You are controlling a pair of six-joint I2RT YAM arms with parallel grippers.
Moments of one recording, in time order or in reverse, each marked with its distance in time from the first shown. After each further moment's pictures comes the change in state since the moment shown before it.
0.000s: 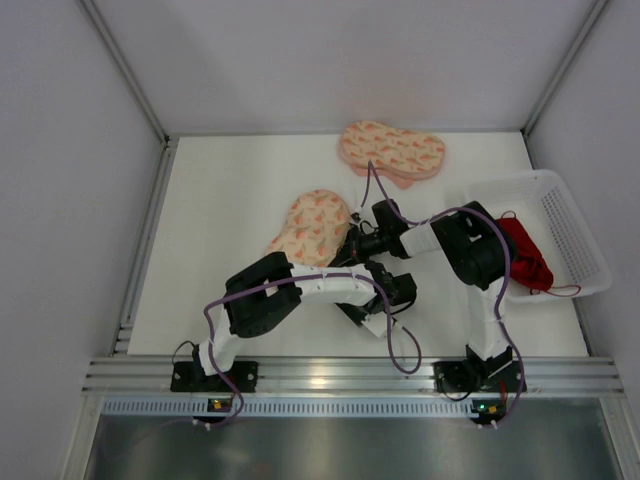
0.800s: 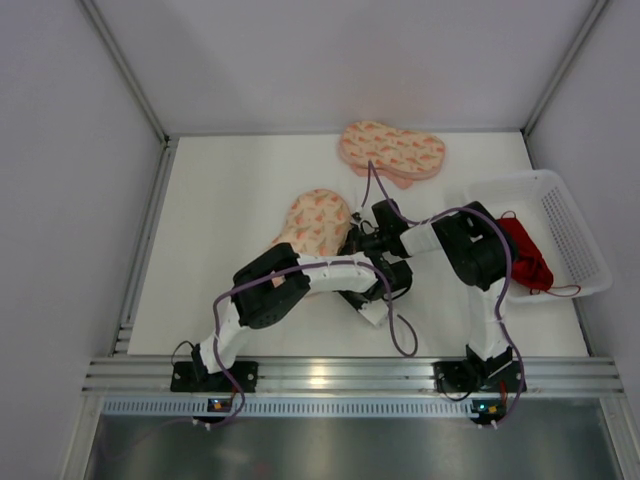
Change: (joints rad) left arm 0.081 0.078 0.055 -0.016 -0.028 0.040; right arm 0.000 -0.009 0.004 -0.040 0.026 -0.039
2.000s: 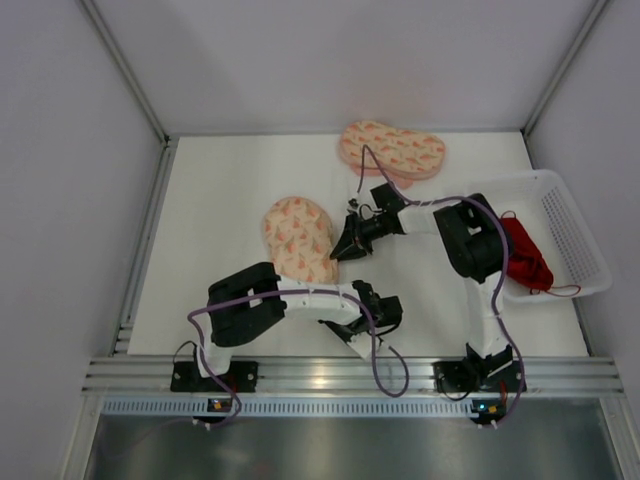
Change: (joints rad) left arm -0.164 -0.200 -0.271 0.024 0.103 -0.152; right arm -0.060 0.068 0.235 -0.354 -0.074 -0.235
